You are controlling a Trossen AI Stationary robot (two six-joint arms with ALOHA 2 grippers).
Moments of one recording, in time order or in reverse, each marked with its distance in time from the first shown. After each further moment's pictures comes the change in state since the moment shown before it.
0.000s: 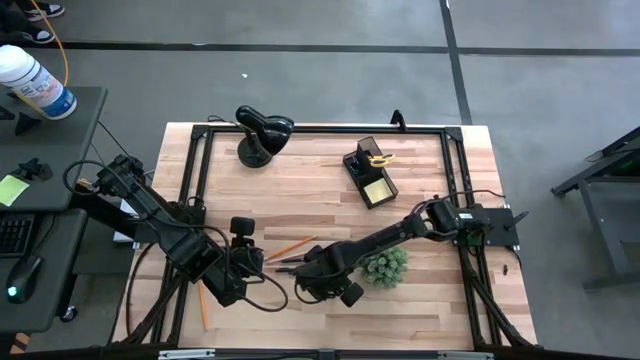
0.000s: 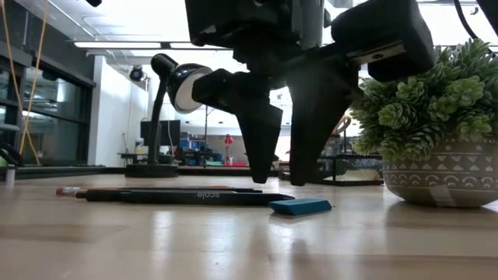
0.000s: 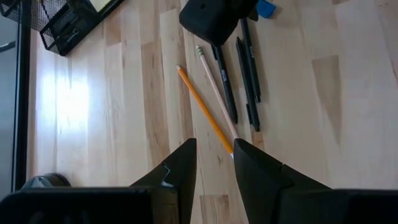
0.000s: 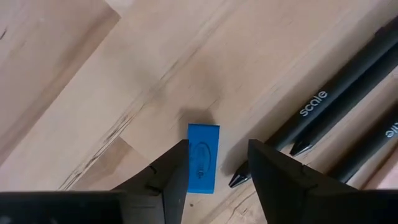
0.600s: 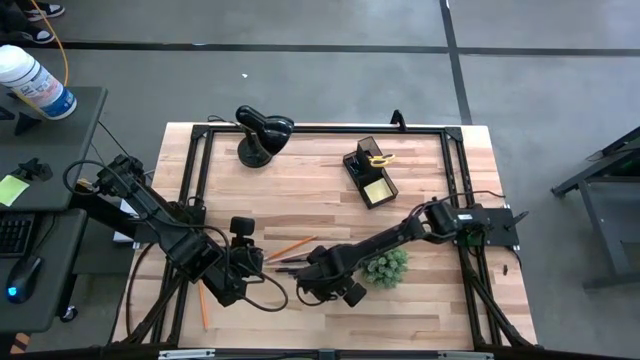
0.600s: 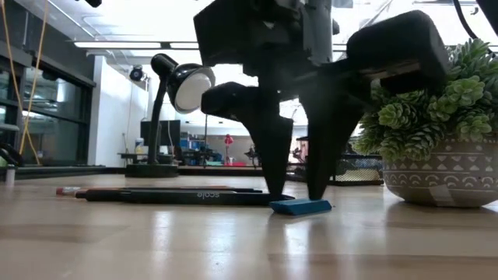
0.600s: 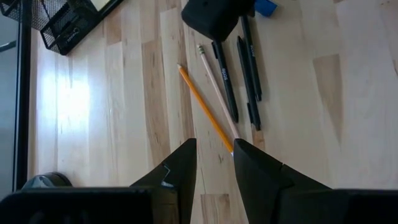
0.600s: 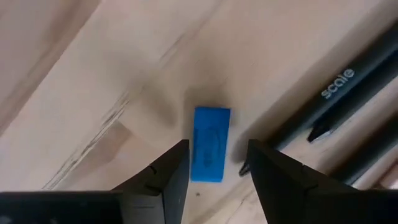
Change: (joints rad) left arm 0.000 0.000 0.000 -0.004 0.000 0.000; right arm 0.012 0.021 0.000 -0.054 0.028 0.006
